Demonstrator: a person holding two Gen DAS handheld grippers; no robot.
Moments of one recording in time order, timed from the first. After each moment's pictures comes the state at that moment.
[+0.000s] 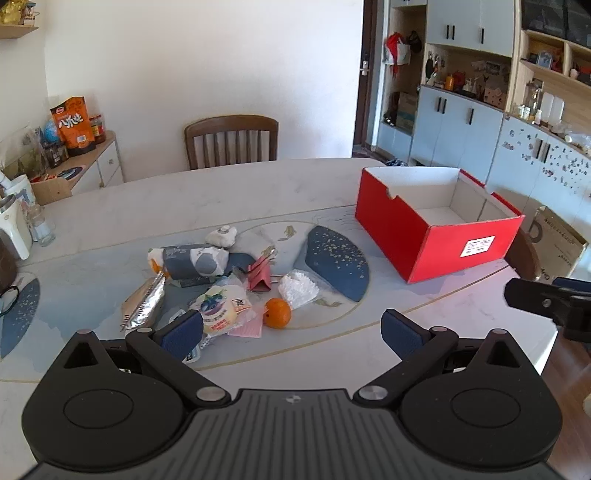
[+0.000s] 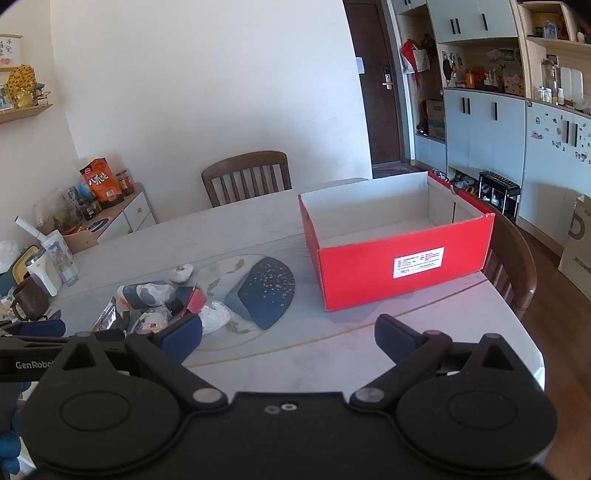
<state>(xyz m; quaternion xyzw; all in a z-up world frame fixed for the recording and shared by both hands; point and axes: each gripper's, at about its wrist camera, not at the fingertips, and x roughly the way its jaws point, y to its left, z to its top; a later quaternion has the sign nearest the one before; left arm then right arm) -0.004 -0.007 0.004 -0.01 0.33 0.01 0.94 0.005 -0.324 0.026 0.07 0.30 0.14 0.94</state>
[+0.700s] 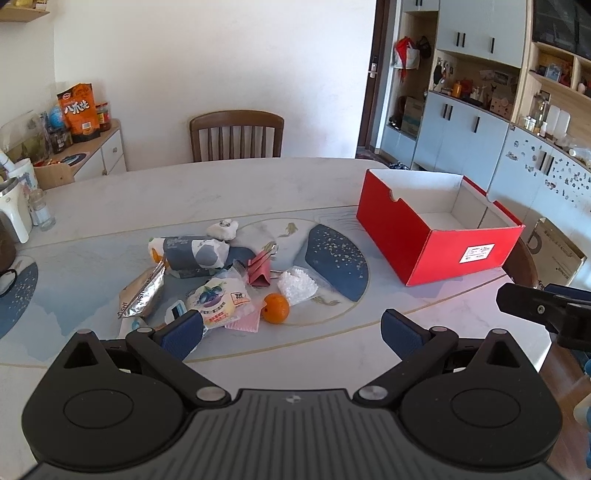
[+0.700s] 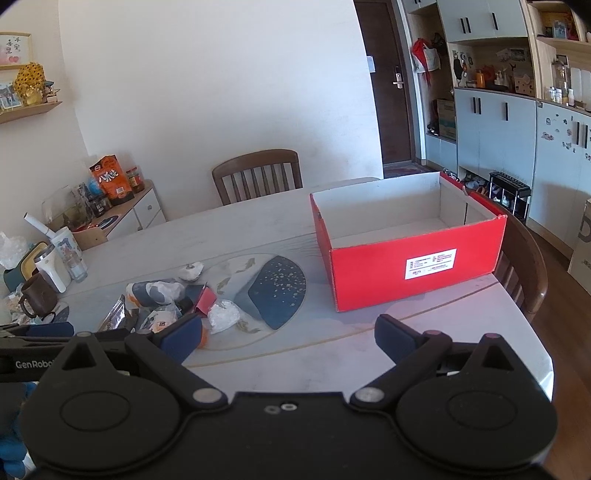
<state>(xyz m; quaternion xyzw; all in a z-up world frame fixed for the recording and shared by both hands) -0.006 -0.002 0.003 -0.04 0.34 0.02 0.94 0.008 -0.323 0.026 0.07 0.30 0.16 0.94</state>
